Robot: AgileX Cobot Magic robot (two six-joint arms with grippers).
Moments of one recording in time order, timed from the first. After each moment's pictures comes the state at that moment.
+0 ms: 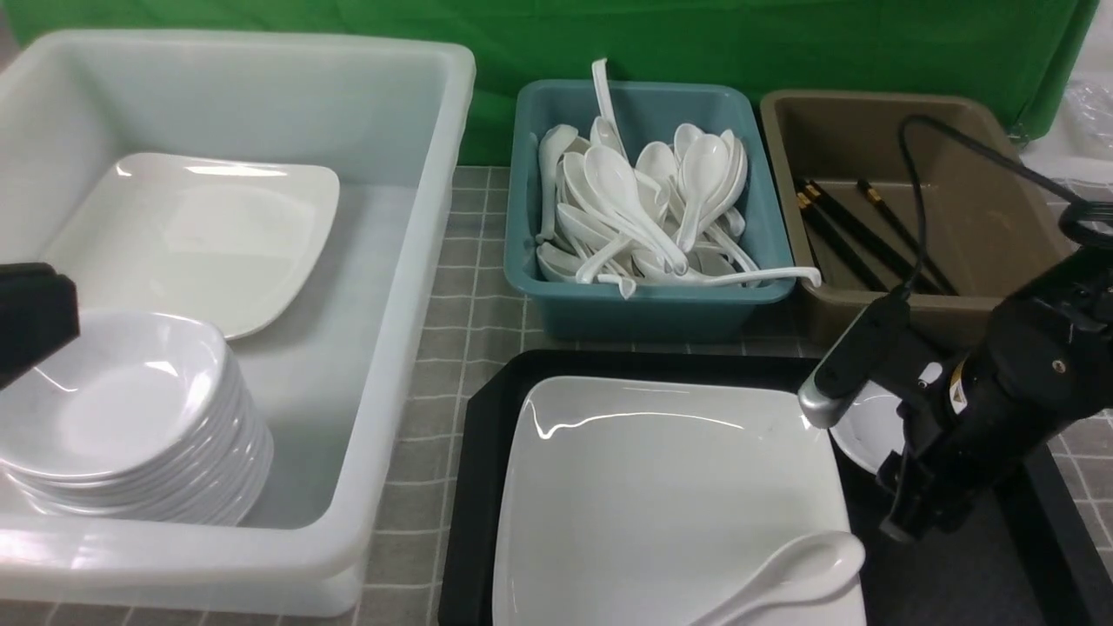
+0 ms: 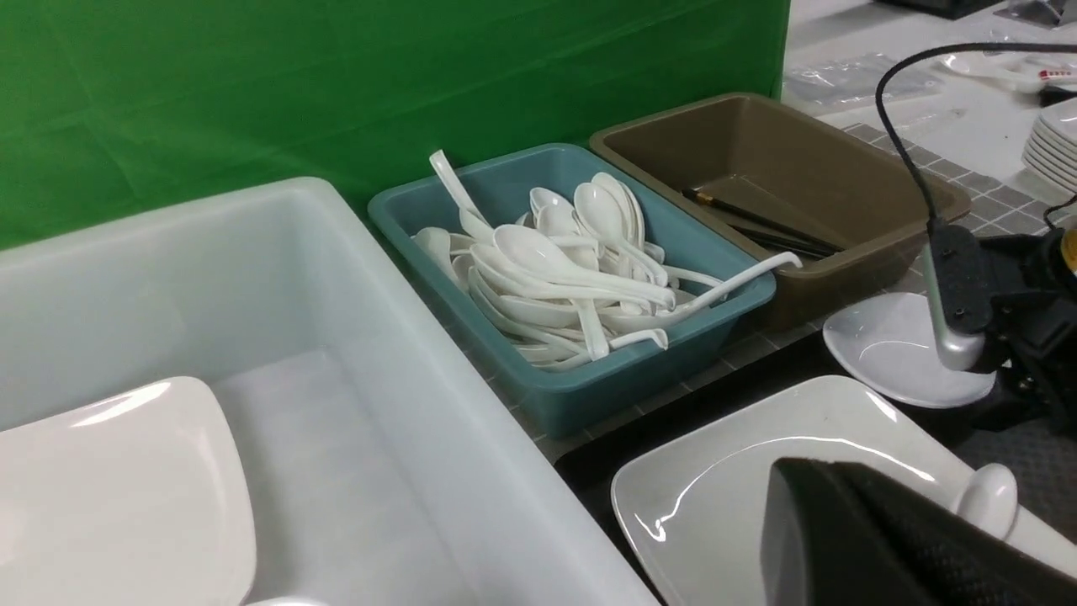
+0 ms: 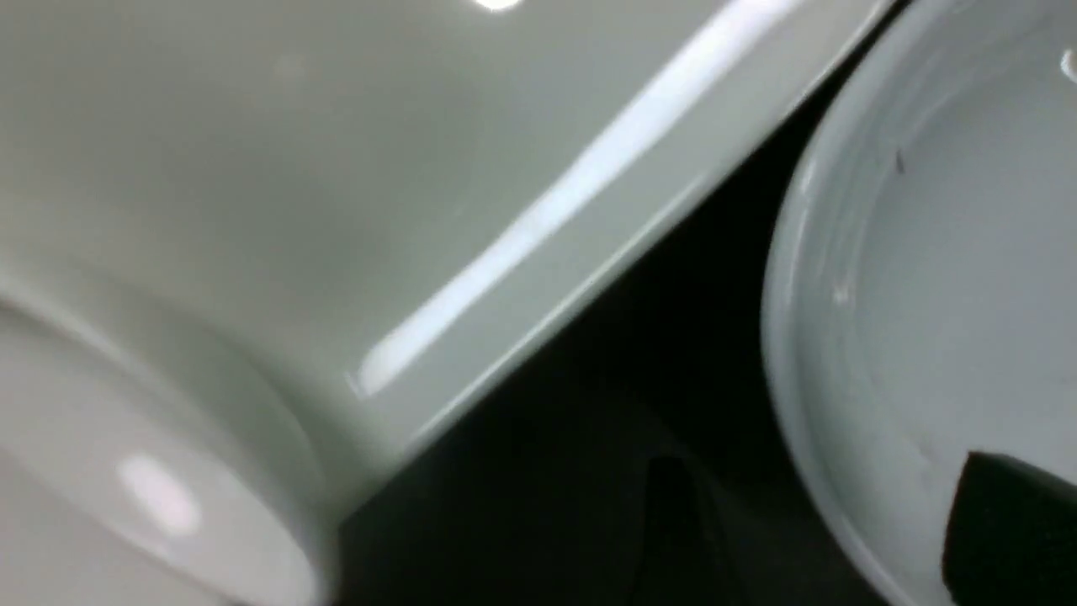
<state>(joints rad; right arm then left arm) 0.37 1.64 -0.92 -0.26 0.55 -0.31 -0.58 0.49 -0.81 0.06 0.66 -0.02</state>
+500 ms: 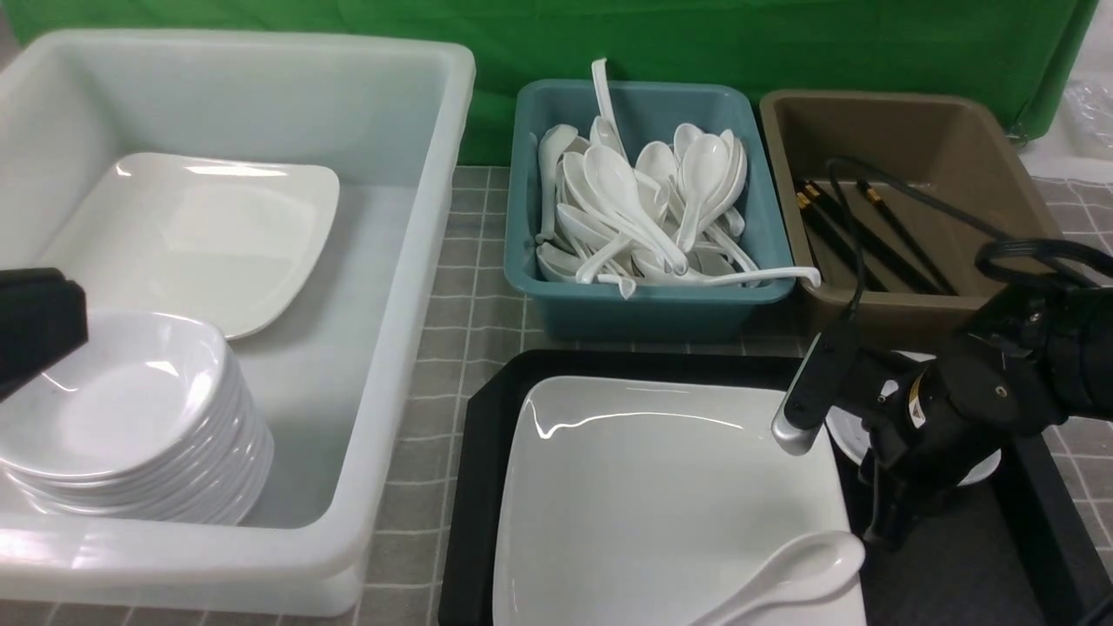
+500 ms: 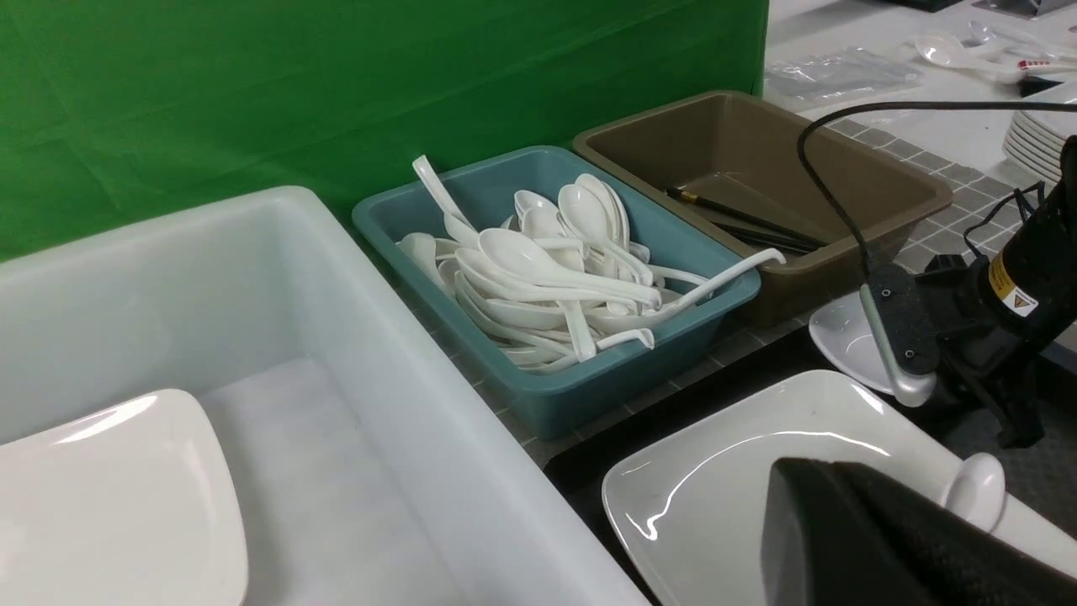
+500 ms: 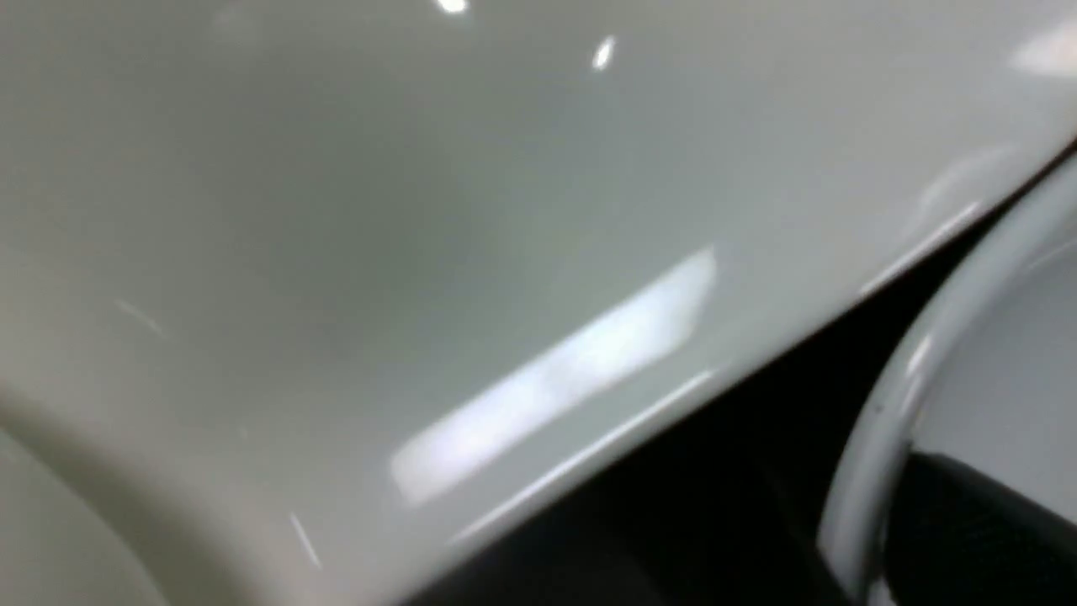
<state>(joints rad) 0.37 1.75 -0.92 -0.36 0.43 -0.37 -0.58 0.49 -0.81 0.04 0.66 0.03</state>
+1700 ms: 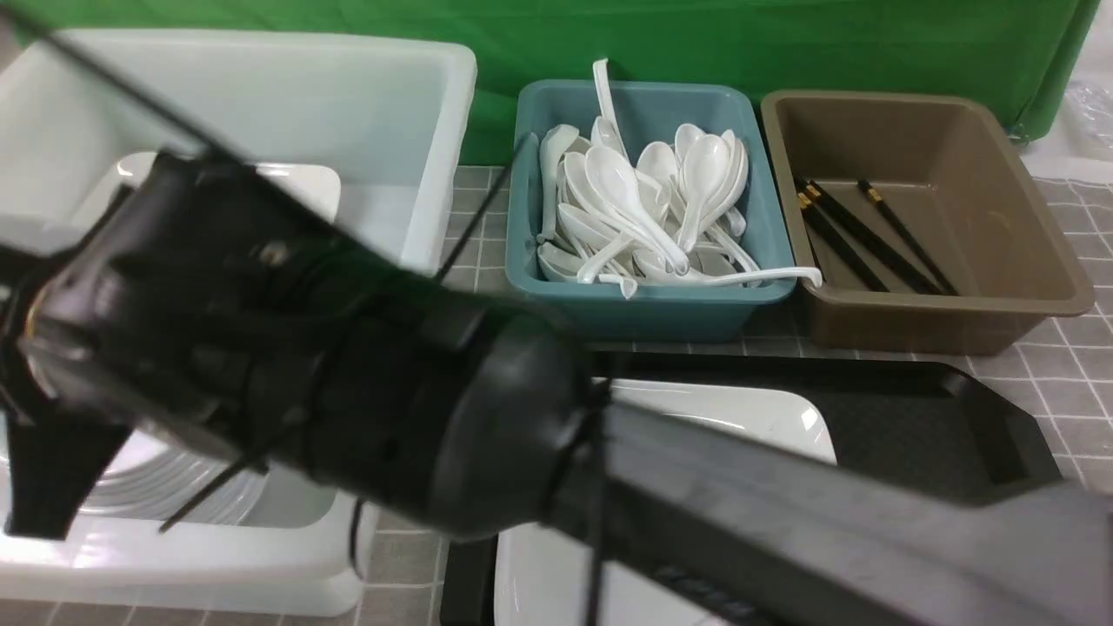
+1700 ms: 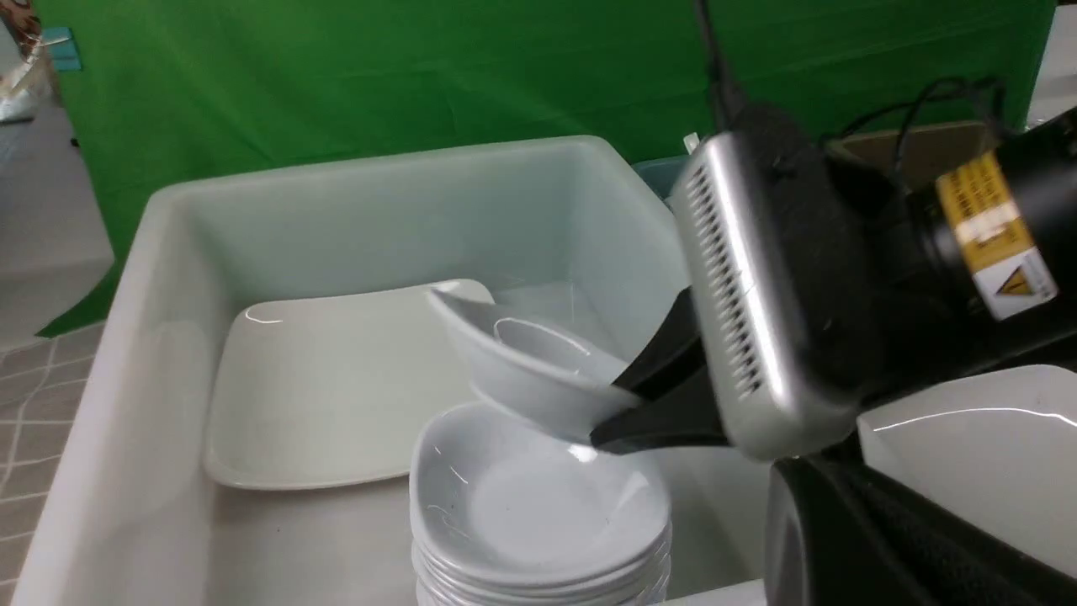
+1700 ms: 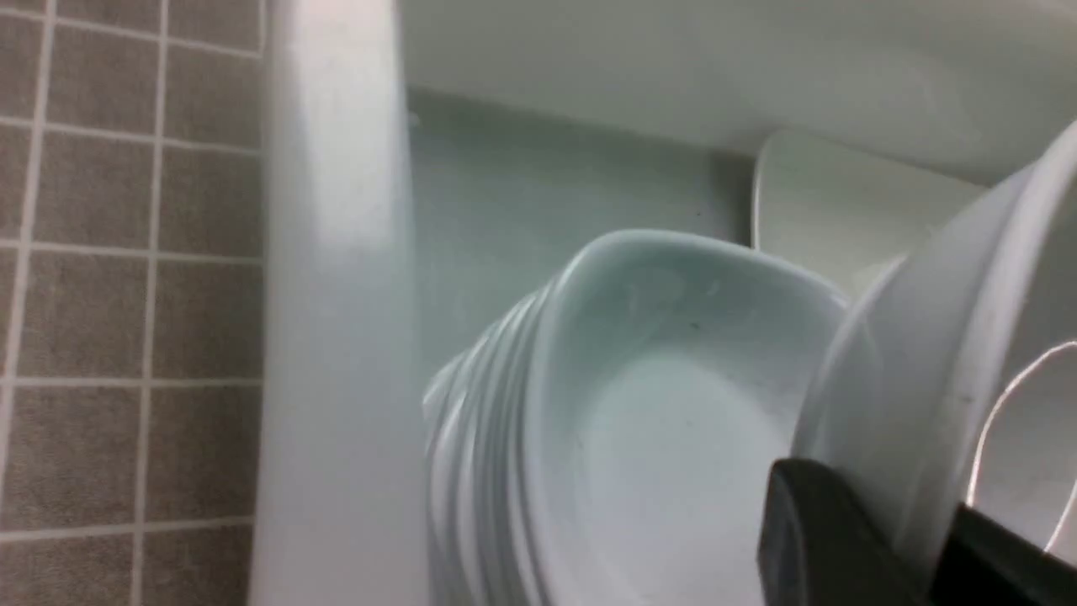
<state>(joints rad) 1.20 2.29 -2.32 -0.26 0.67 -0.31 -0.58 0.06 -0.83 0.36 1.08 -0.19</state>
